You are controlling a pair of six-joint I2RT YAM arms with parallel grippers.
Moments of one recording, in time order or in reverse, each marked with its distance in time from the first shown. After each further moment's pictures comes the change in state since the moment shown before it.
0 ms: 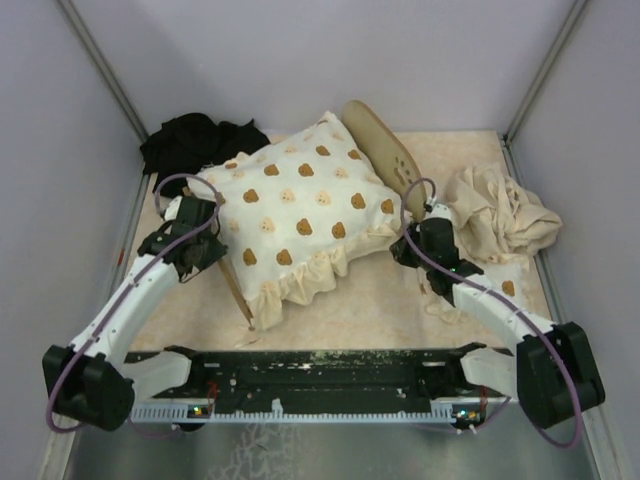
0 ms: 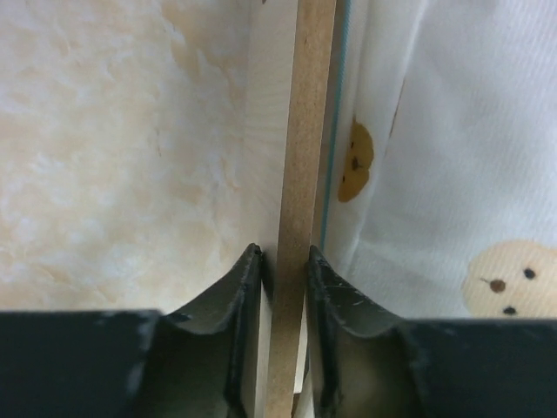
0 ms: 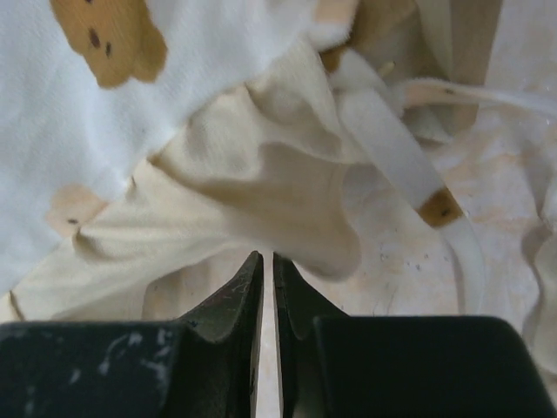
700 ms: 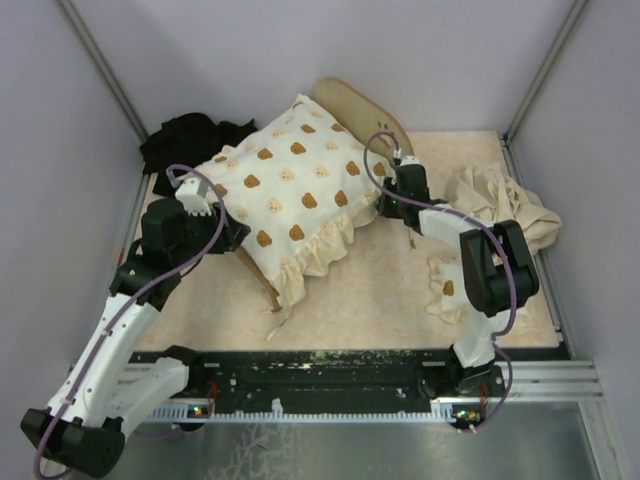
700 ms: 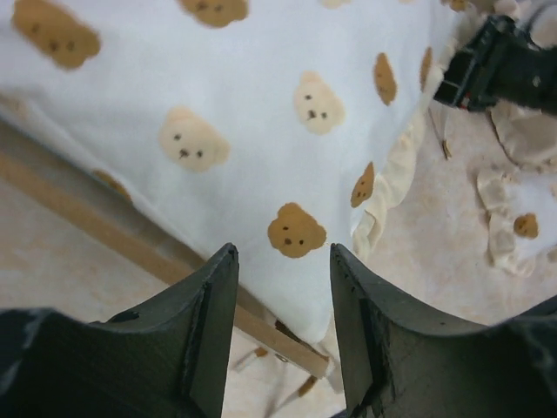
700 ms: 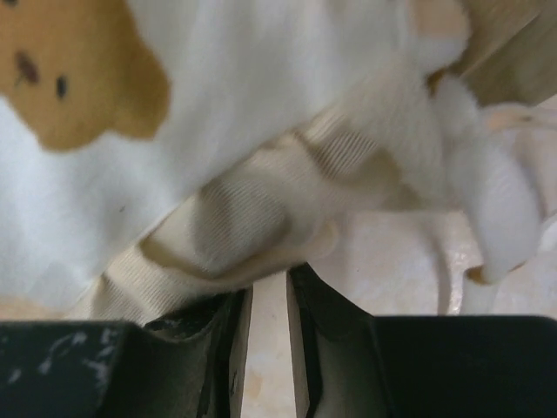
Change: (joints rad) left arm -0.027 -0.294 -0.055 0.294 0.440 0.422; right arm -0.041 0.669 0.515 0.113 -0.019 -0.248
